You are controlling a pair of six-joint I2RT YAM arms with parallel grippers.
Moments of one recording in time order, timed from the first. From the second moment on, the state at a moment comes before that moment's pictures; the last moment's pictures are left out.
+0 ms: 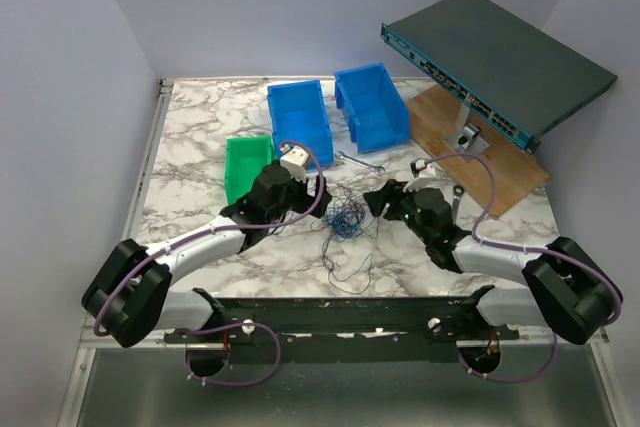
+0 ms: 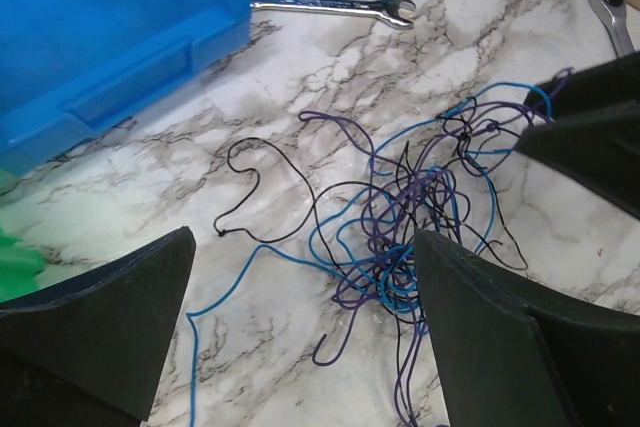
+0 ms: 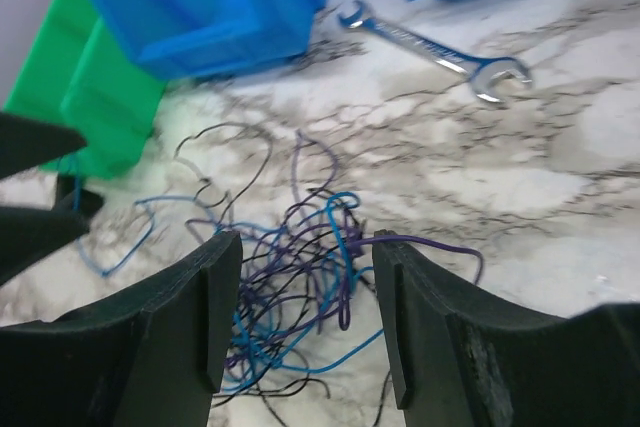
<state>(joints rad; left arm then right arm) -0.67 1.27 0.61 0.25 -0.02 -0.28 0.63 1.29 0.34 0.69 0.08 0.52</state>
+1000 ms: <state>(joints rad) -0.72 1.61 0.88 0.01 0.19 -0.21 0.63 1.54 0.51 0.50 0.12 0.52</state>
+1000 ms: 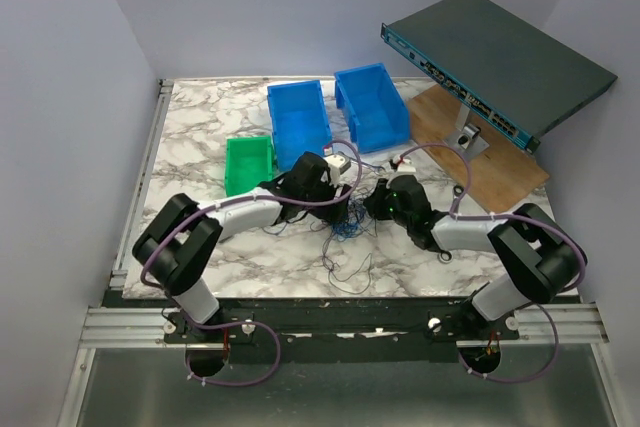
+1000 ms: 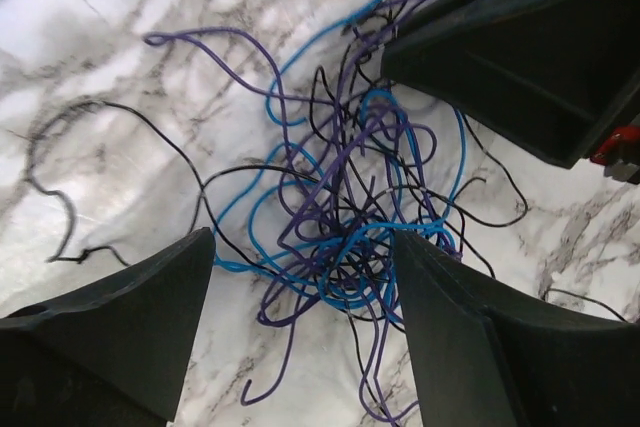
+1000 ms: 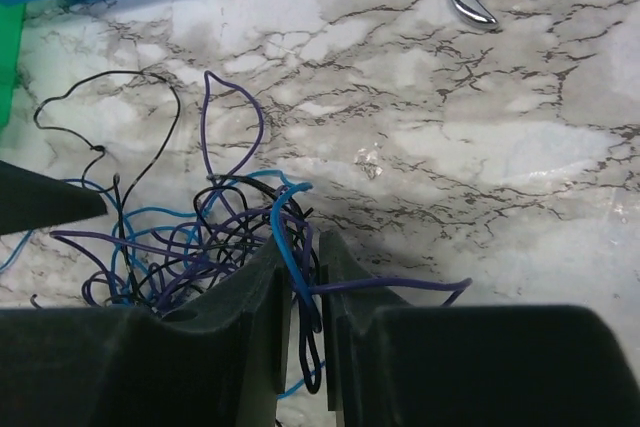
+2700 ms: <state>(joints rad) -0.63 1.32 0.57 0.40 0.45 -0.33 0.64 1.35 0.28 0.93 -0.34 0.44</state>
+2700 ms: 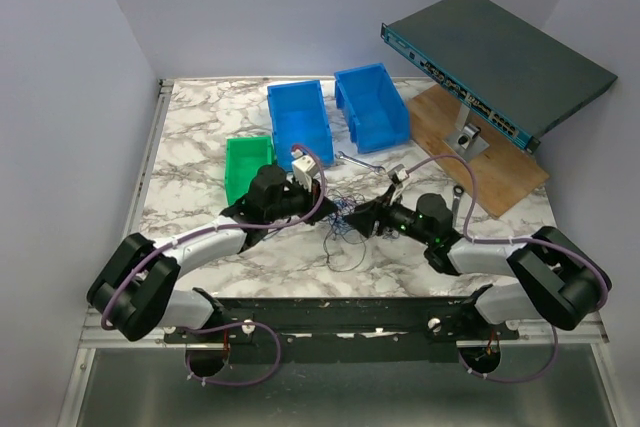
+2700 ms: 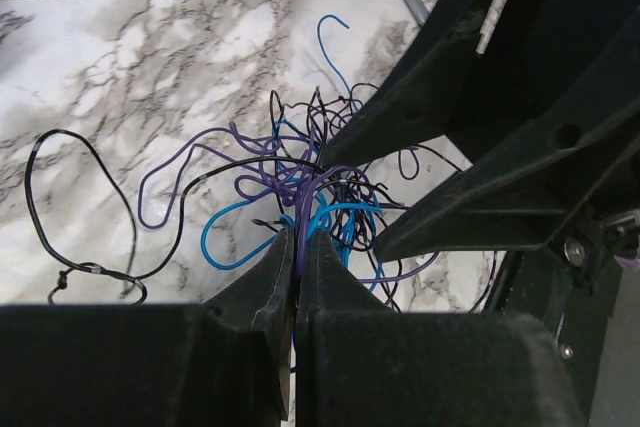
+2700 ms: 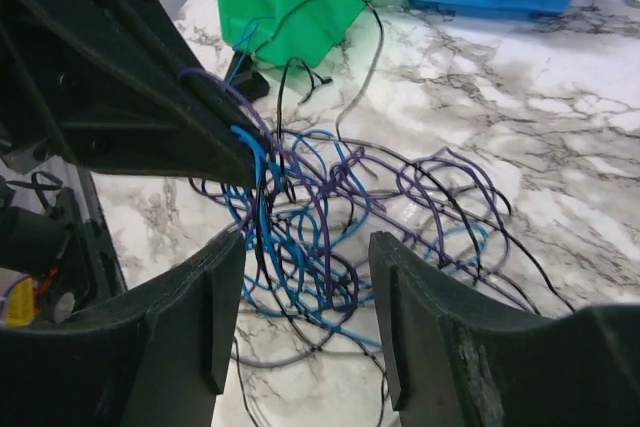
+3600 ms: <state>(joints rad) -0.67 1.38 0.70 0.19 0.20 -0.28 0.67 1.21 0.24 0.89 -0.04 0.45</state>
